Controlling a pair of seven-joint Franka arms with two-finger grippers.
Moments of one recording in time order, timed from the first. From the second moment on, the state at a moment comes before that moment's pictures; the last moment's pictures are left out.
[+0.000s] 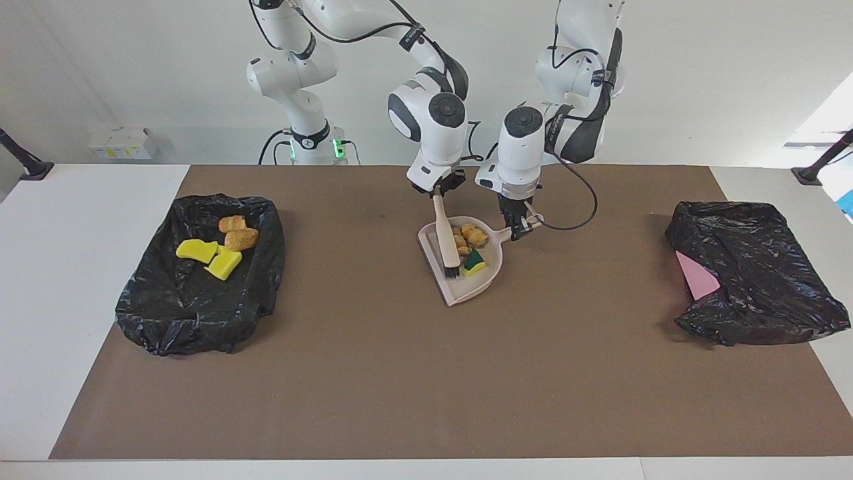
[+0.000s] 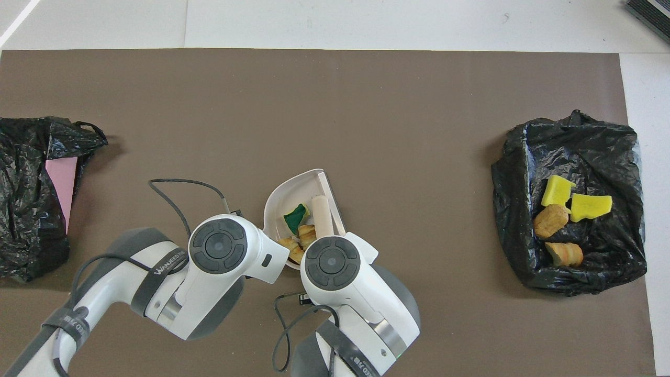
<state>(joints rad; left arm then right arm) -0.57 0.01 0.01 -2.28 0.13 2.26 0.68 0.46 0.16 0.32 -2.02 0.12 1.97 0.61</state>
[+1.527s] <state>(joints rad) 0.03 0.04 0.03 -1.89 0.01 1.97 1.51 0.79 0.02 0.32 -2.28 0.29 2.12 0.94</state>
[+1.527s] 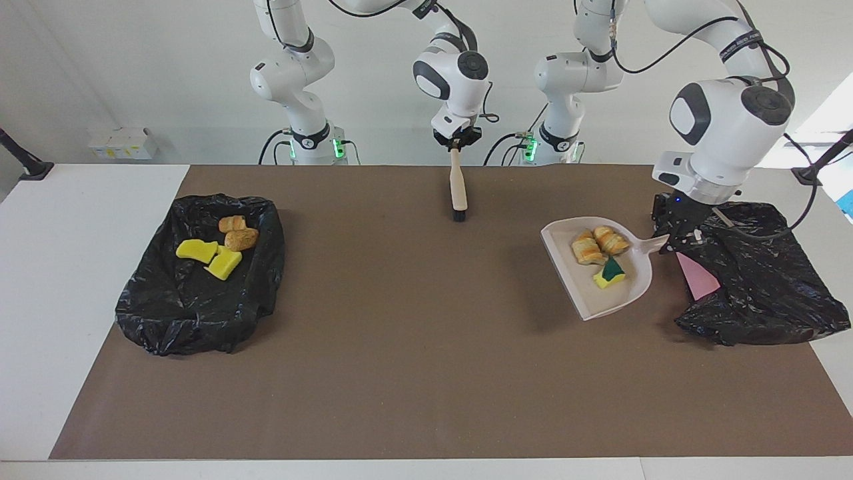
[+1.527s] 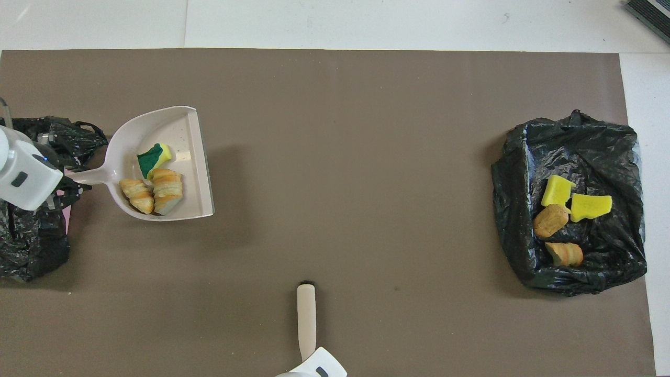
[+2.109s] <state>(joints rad) 0.30 0.12 0.03 -1.76 0.03 1.96 1.82 0.76 0.02 0.32 -2.27 0.29 2.14 0.94</state>
